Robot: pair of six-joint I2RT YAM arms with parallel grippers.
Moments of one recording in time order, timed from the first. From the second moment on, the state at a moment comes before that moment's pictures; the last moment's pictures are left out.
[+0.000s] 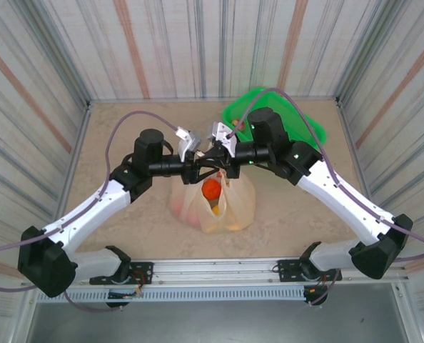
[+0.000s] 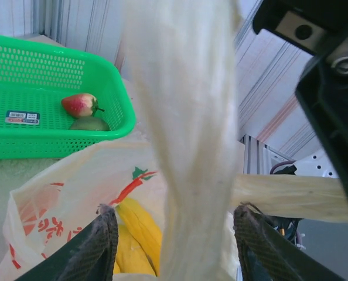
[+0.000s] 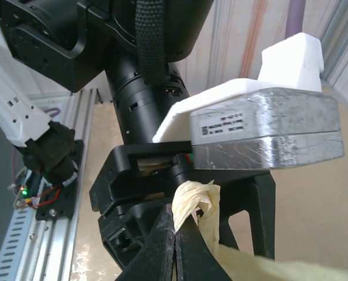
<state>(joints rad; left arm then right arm) -0.59 1.20 0.95 -0.06 0.75 -0.16 0.75 1.32 1.40 -0.53 -0.61 -0.28</state>
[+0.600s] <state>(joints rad) -0.59 1.21 0.93 0.04 0.86 -0.17 0.71 1.32 1.35 -0.45 -0.66 -0.23</state>
